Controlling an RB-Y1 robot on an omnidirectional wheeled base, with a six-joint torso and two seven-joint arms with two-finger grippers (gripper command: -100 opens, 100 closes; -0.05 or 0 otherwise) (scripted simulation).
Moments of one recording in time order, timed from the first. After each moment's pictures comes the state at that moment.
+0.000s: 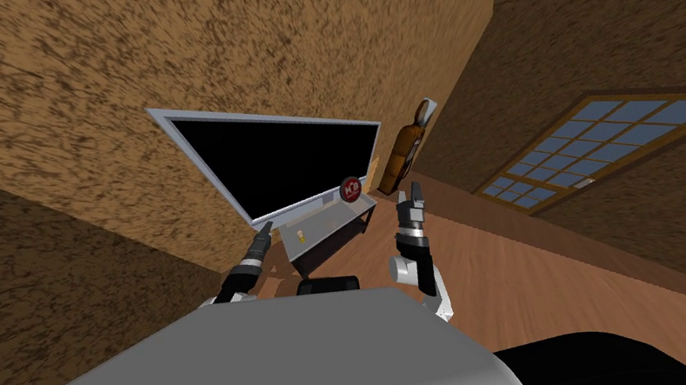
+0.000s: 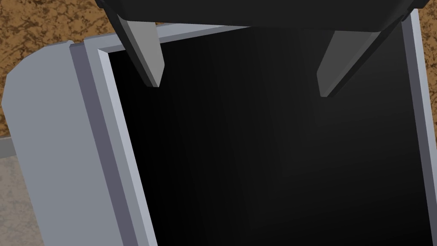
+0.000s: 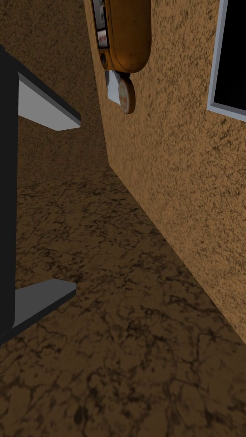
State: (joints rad) left arm 0.54 0.20 -0.07 -1.84 -0.05 -0.26 -0.10; right arm 0.46 -0.02 -0.06 -2.25 -0.01 -0.40 0.09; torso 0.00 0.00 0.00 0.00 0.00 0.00
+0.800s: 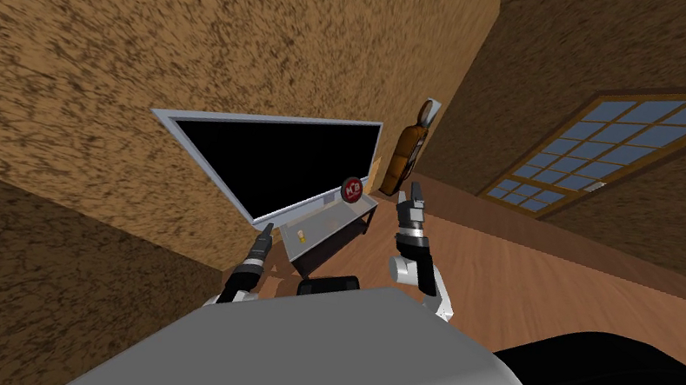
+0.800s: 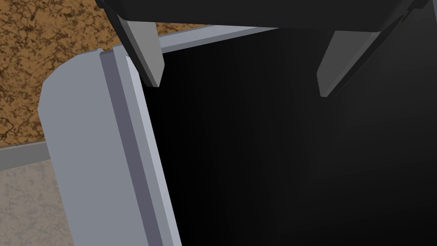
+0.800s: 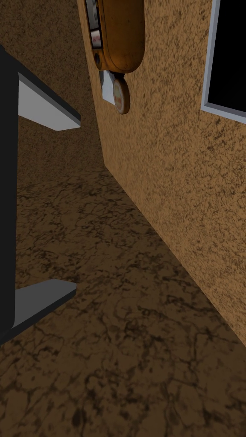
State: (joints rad) left arm 0.51 0.19 -0.07 -1.79 -0.04 -0.22 -0.10; right arm 0.46 -0.02 -0.06 -2.25 -0.01 -0.40 0.09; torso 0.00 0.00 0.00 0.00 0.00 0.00
